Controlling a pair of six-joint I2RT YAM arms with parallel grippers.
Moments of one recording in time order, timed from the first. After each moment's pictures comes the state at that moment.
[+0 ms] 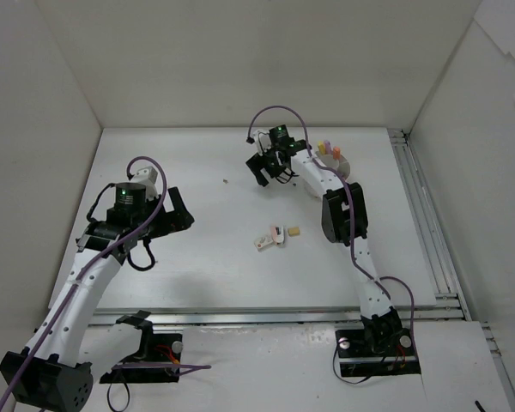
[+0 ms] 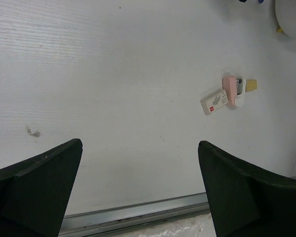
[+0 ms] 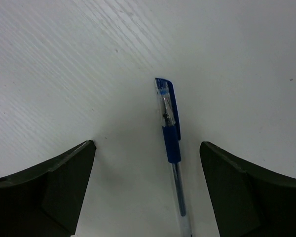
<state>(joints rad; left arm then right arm) -0.23 0.98 1.00 -0.74 0.10 -0.46 0.42 2.59 2.31 -0.62 -0.18 -0.35</state>
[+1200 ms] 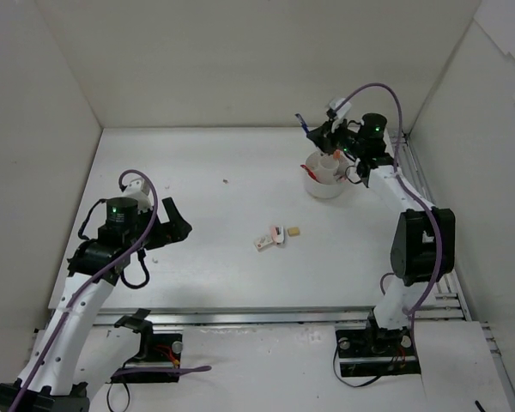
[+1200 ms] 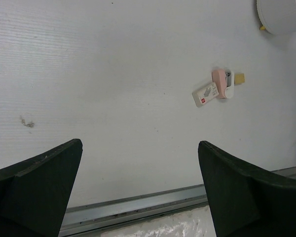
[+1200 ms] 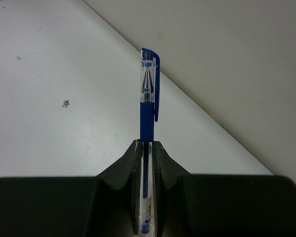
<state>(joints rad) -0.23 0.82 0.92 -0.75 0.12 -0.49 0.14 1.77 1.35 0.25 -0.71 -0.26</state>
